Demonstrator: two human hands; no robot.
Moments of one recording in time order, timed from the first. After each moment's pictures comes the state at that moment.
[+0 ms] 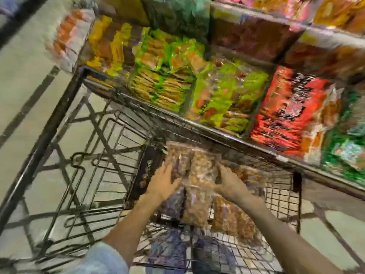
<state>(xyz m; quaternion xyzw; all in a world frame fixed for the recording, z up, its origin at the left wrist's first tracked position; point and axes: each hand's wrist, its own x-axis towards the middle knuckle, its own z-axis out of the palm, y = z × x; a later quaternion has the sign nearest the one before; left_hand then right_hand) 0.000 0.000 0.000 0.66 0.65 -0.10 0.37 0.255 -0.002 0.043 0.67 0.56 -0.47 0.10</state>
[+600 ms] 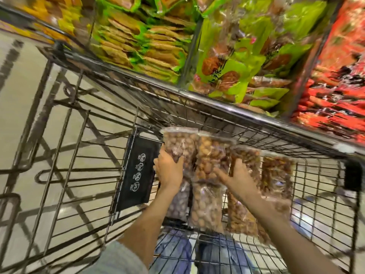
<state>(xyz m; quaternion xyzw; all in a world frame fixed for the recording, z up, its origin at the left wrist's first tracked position) 0.032 0.038 -0.135 0.45 0.83 0.05 0.32 0.245 -0.005 -0.100 0.77 0.45 -0.45 0.00</state>
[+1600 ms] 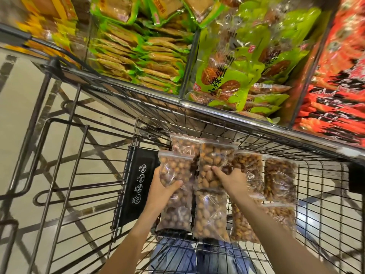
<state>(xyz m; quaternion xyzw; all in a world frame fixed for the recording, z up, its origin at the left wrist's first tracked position) -0.026 0.007 -0.125 0.35 0.71 0.16 0.59 0.219 0.014 -0.138 0.83 0.27 -0.49 -0.06</state>
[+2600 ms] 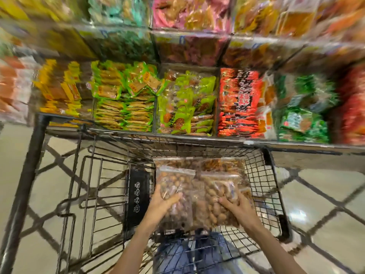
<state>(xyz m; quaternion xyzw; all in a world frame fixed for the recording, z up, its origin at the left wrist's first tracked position) 0.002 -0.012 0.057 0.39 0.59 0.12 0.70 0.267 -0.134 0.074 0.73 0.15 -0.59 -0.32</state>
